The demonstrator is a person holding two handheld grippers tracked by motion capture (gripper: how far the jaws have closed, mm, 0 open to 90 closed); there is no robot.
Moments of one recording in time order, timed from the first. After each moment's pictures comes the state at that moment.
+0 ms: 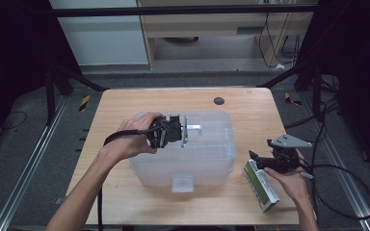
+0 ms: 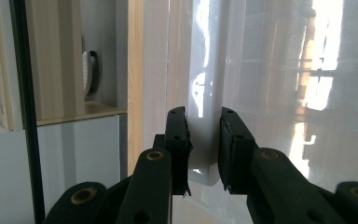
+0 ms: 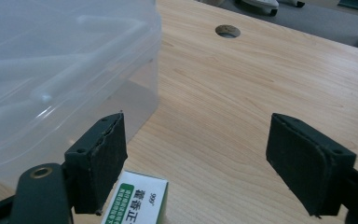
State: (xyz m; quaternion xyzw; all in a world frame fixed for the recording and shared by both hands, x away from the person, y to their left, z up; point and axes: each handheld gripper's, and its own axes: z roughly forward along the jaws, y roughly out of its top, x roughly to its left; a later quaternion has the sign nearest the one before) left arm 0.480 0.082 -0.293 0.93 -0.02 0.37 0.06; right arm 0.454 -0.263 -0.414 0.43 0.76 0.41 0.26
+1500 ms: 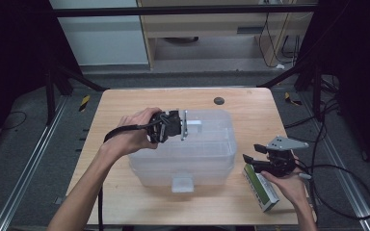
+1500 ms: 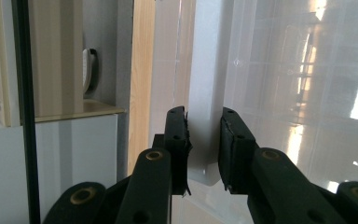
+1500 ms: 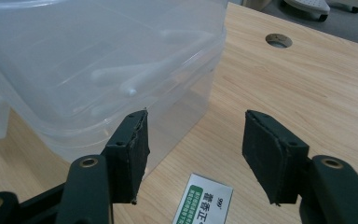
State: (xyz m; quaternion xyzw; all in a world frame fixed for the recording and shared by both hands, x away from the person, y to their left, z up) left arm 0.489 0.082 -0.286 0.93 -0.01 0.36 0.06; right arm 0.442 -0.248 -0.401 0.38 0.79 0.43 0.21
